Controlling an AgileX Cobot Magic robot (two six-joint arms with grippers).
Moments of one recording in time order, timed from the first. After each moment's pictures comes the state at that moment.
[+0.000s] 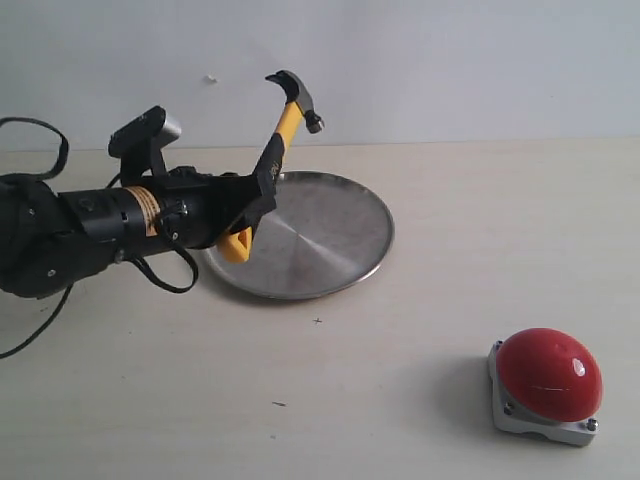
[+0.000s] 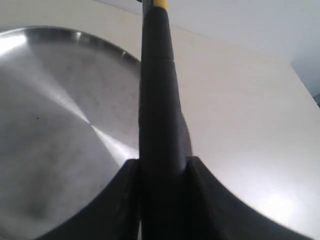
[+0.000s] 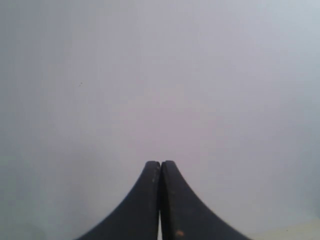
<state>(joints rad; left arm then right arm) -0.50 1.84 -0.86 0.47 -0.49 -1.04 0.22 0.09 -0.36 1.75 -0.27 -1.61</state>
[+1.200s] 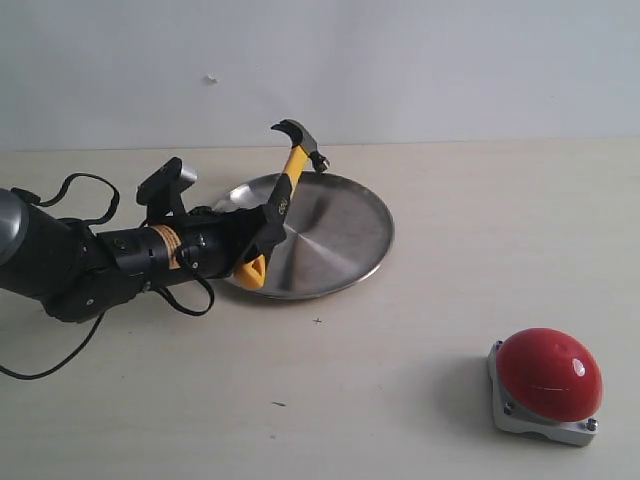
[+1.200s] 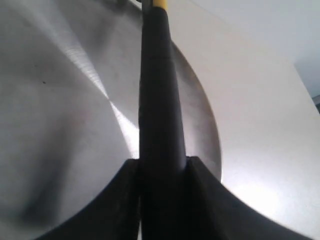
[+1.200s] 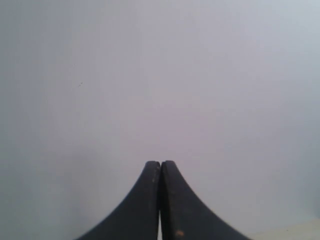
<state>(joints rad) -0.45 2.08 -0.92 0.52 -0.67 -1.15 0.22 0.09 -0.36 1.75 -0.27 -1.61</state>
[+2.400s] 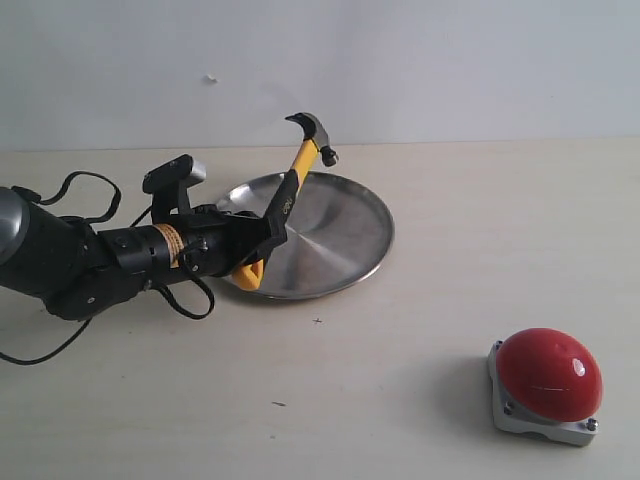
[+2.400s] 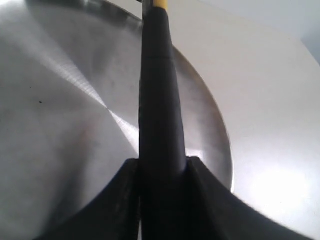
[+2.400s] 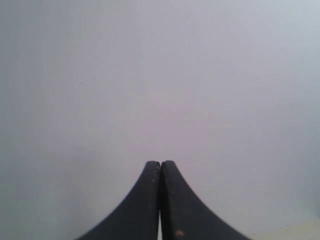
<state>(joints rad) -0.45 2.08 -0.93 0.52 -0.66 -0.99 0.22 0.09 -0.36 1.75 -0.27 -1.61</state>
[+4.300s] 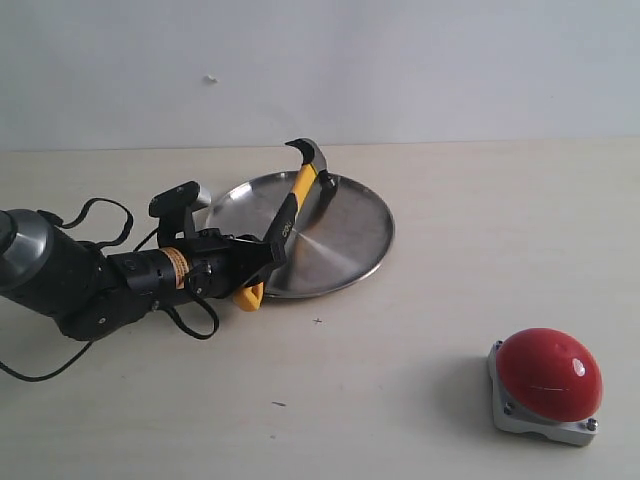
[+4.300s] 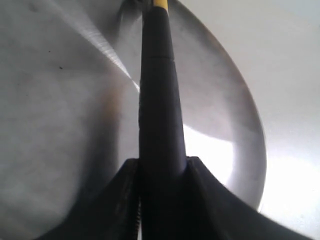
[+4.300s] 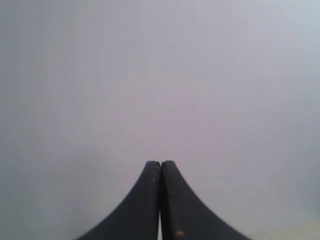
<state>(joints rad) -0.45 2.17 -0.93 0.48 -0.71 -0.94 0.22 0.09 -0.36 1.75 -0.26 -1.61</state>
